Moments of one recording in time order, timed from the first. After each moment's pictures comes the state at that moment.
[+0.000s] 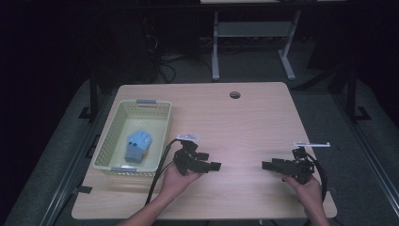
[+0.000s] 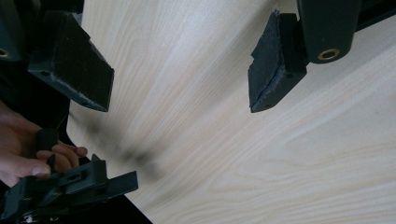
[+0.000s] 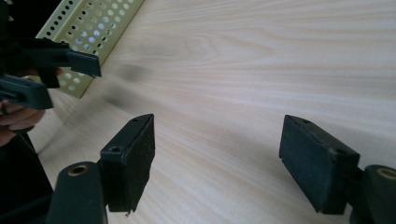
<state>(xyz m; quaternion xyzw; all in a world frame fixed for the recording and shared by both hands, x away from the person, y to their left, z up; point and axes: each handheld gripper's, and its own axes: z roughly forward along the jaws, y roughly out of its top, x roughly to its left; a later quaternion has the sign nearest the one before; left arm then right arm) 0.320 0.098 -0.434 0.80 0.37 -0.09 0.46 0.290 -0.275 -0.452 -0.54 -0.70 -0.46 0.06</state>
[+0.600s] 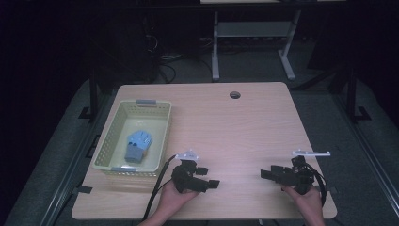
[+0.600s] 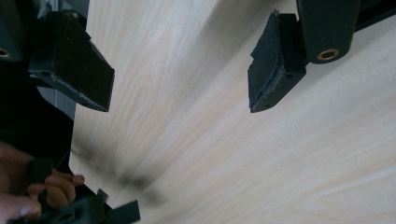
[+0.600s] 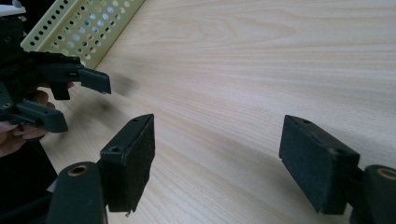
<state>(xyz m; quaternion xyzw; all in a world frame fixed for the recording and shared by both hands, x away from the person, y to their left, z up) 0.279 0.104 -0.458 0.81 0.33 -0.09 0.47 0.266 -0.266 -0.454 -0.53 -0.71 -0.46 0.04</state>
